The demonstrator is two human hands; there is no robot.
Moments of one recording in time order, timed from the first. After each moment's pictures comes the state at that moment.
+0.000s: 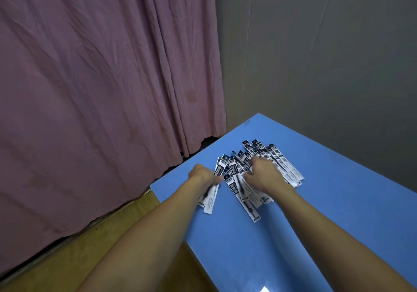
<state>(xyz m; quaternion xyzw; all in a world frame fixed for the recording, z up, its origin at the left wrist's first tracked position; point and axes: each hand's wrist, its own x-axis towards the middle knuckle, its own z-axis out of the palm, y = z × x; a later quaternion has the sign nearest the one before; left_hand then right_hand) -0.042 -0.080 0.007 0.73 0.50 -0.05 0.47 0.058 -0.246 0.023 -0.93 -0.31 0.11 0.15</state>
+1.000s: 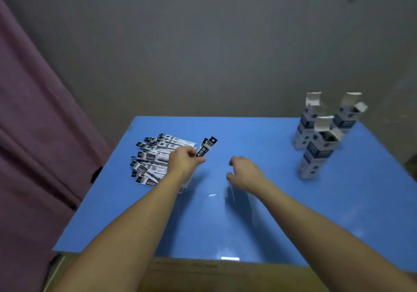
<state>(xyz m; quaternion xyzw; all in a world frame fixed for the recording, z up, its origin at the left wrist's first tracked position) -0.035 -0.241 0.042 0.88 0.06 -0.02 0.46 -0.075 -0.436 0.029 -0.98 0.01 0.07 0.17</state>
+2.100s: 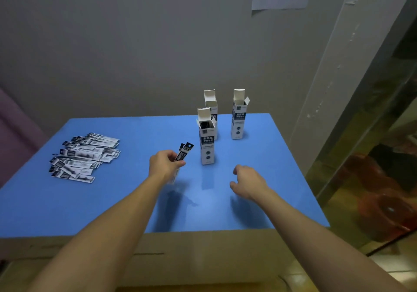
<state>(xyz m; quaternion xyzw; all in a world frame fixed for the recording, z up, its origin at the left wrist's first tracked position) -0.166 -0.503 0.053 0.89 0.05 -0.02 0.45 -0.247 -0.751 0.028 -0.98 0.08 0.08 0.16</state>
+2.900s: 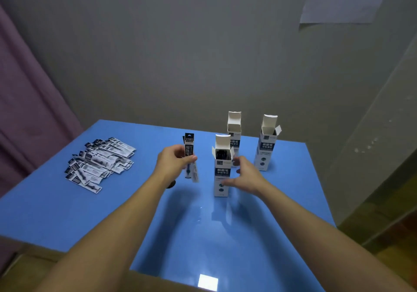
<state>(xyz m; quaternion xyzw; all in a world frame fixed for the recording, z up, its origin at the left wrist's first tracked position) -0.086 -0.516 0.082 0.84 0.05 0.03 0.54 -0.091 -0.762 0.048 -0.92 -0.02 0.08 0.39</state>
